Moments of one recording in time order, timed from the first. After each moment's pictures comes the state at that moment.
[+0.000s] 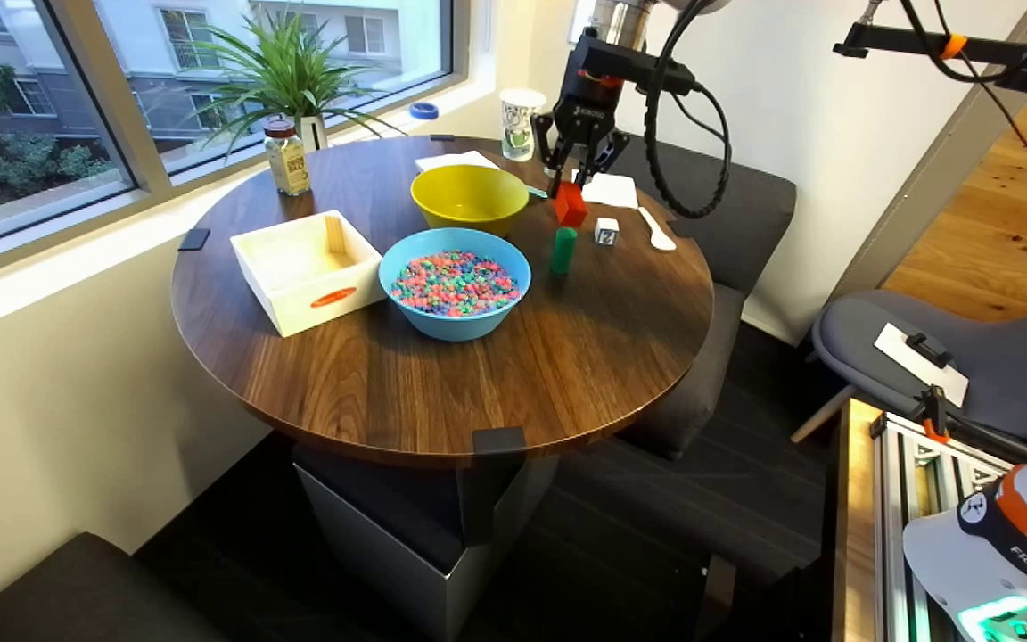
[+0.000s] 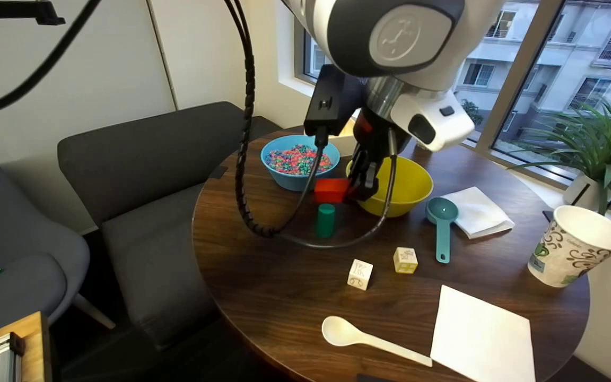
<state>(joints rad) -0.07 0.33 -0.10 -1.56 0.27 1.83 0.54</state>
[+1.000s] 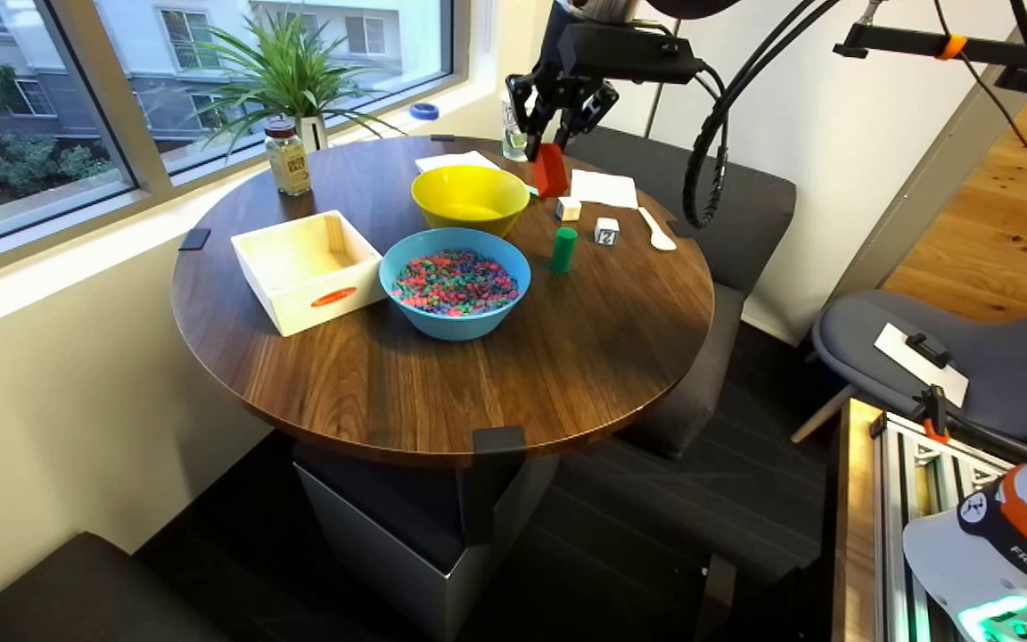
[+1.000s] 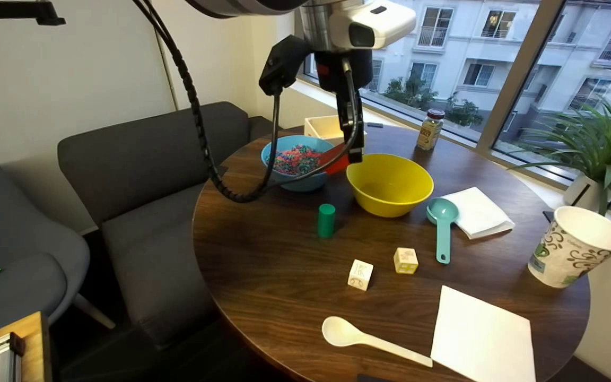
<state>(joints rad) 0.08 0.16 -0.07 -1.71 -0.14 2.11 0.74</state>
